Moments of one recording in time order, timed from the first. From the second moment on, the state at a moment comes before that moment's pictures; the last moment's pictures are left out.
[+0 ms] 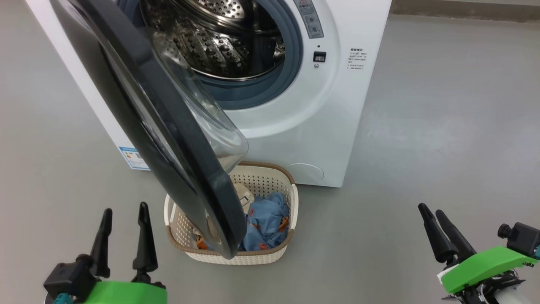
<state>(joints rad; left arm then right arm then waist) -0.10 0.04 -0.03 0.21 -0.36 -0.08 -0.26 -0.13 -0.41 0.42 0.28 1.23 0.12 -0.22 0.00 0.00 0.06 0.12</state>
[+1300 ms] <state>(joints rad) -0.08 0.04 -0.02 0.22 -0.36 -0.08 -0.26 0.09 -0.16 0.00 0.13 0.27 0.13 -0.25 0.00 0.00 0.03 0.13</state>
